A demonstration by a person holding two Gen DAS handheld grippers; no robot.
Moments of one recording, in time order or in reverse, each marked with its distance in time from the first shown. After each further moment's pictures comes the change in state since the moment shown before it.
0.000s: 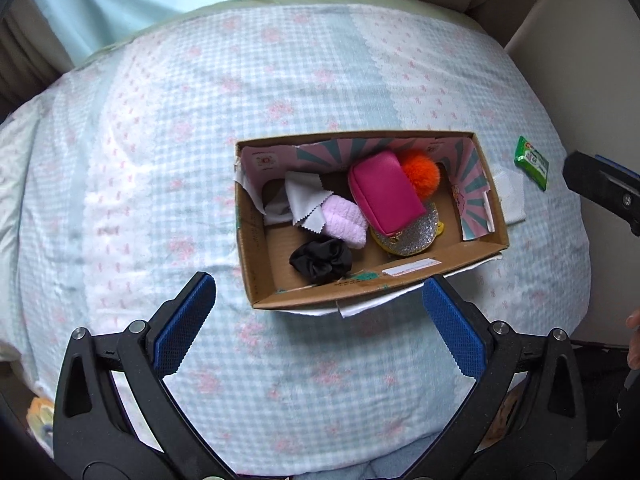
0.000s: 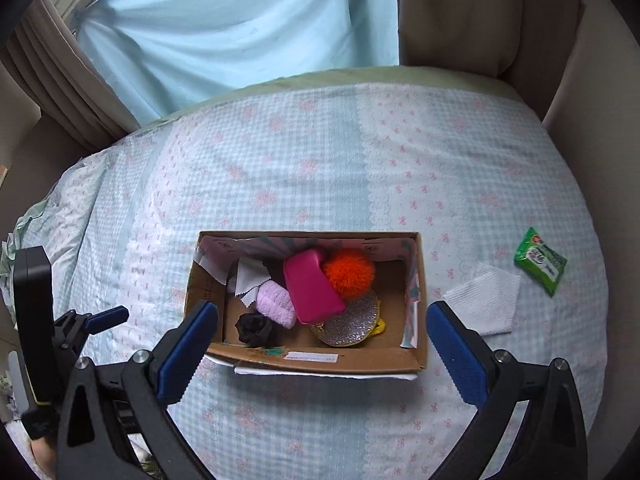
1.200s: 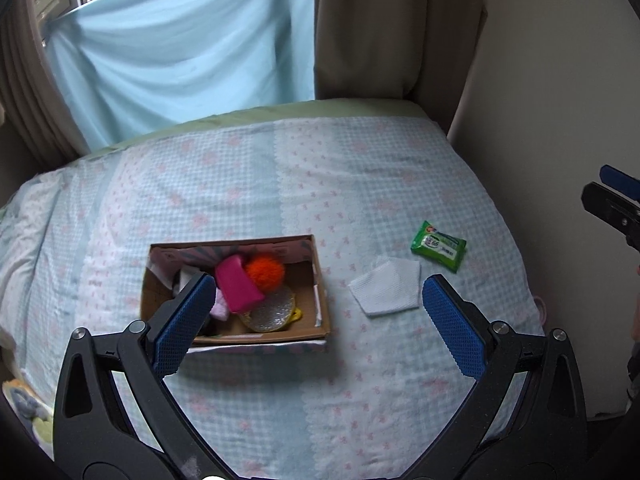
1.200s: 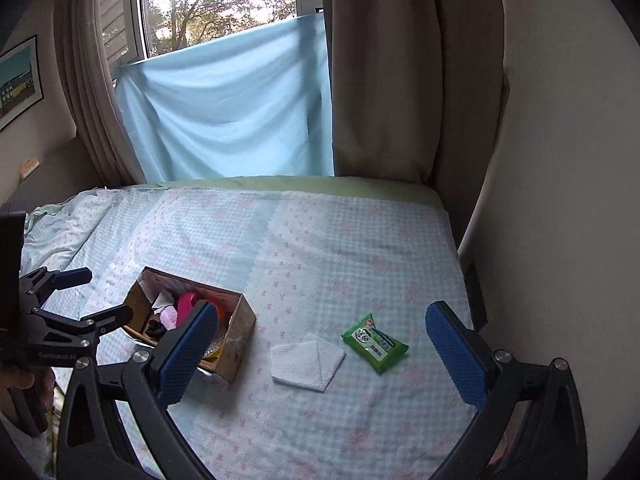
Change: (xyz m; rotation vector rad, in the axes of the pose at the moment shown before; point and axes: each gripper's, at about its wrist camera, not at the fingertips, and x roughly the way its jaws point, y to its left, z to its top) left arm -0.130 -0.263 -0.003 0.001 -0.379 0.099; right arm -0.162 -0.262 -0.027 -0.170 -0.351 0.006
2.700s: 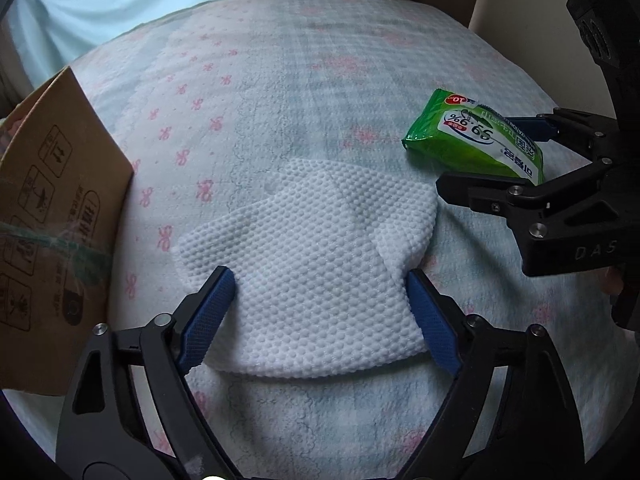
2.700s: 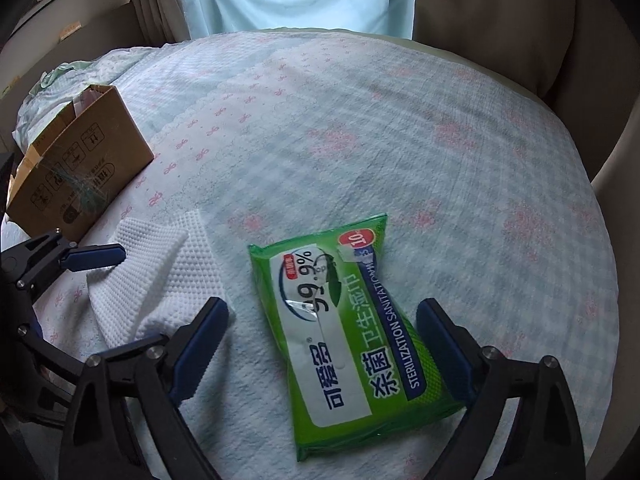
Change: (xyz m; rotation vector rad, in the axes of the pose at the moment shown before) left arm 0.348 -0.157 -0.112 -0.034 0.104 -0.020; right arm 0.349 -0.096 -0.146 -0.337 0.251 0.239
